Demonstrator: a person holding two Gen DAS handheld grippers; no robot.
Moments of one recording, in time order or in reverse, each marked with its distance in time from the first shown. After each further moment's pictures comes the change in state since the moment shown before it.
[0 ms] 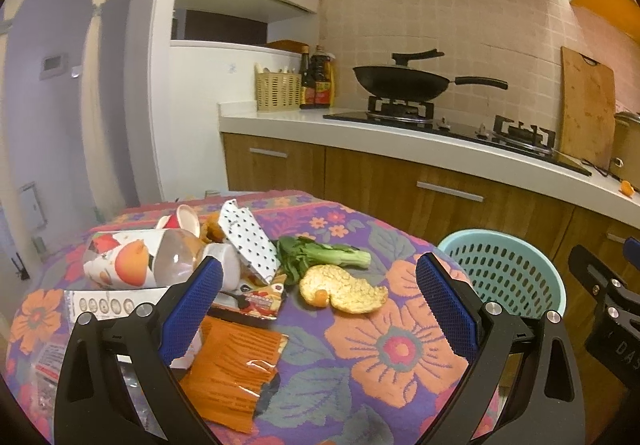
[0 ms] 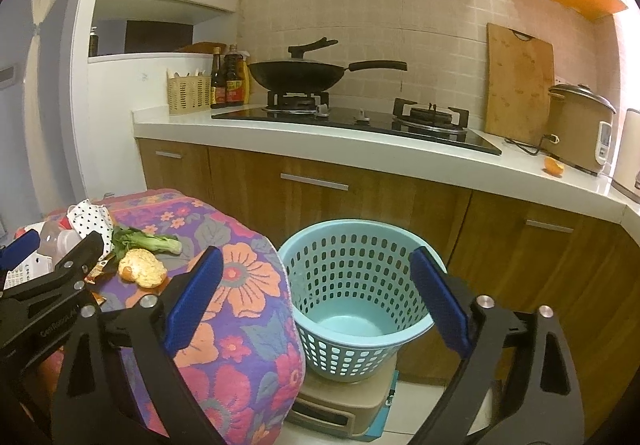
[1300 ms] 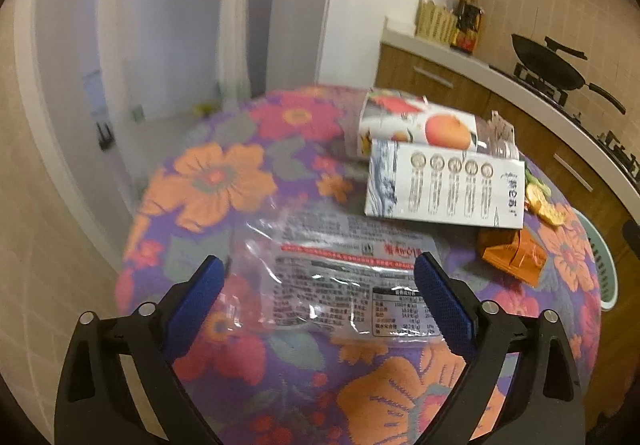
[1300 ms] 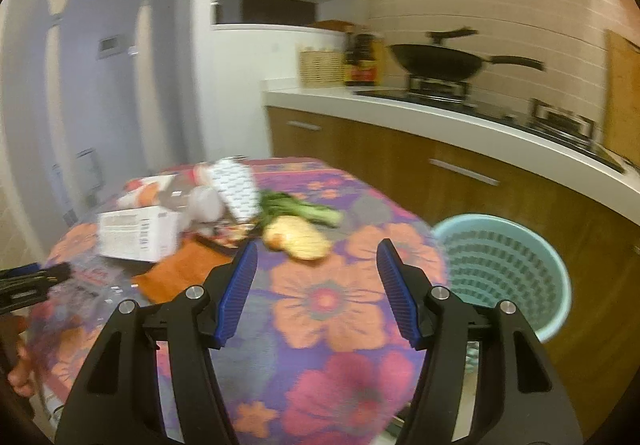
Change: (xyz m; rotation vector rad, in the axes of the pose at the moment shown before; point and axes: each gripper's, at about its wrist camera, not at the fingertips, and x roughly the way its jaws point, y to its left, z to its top) left arm -0.063 0.210 -0.059 -0.294 0.329 0.260; right arm -0.007 0.089 -0.014 -0.148 0.068 0.479
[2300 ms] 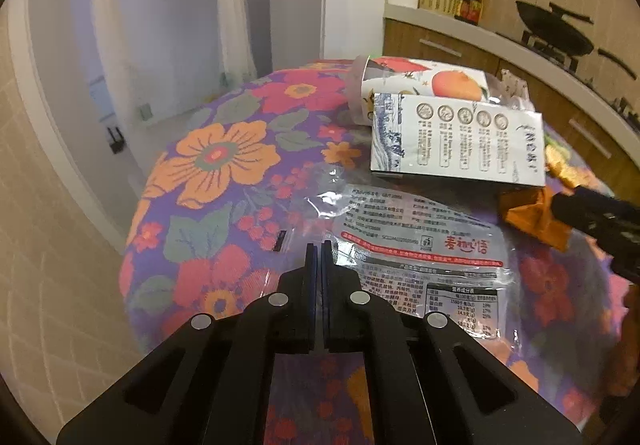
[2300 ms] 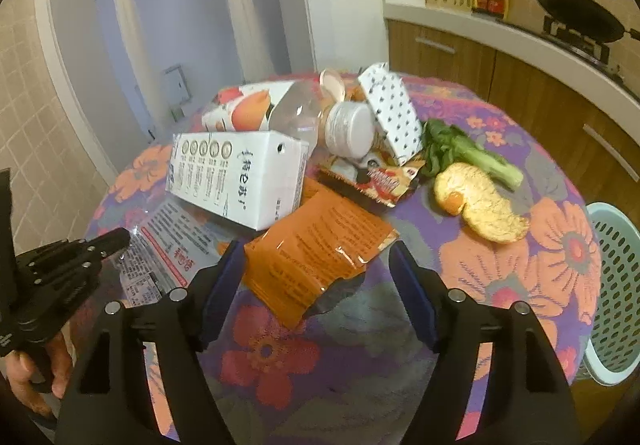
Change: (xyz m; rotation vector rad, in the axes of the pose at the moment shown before) left arm 0.005 -0.010 -0.019 0.058 0.038 0.067; right arm 0.088 0.076 -0.005 -0.122 0.343 0.327
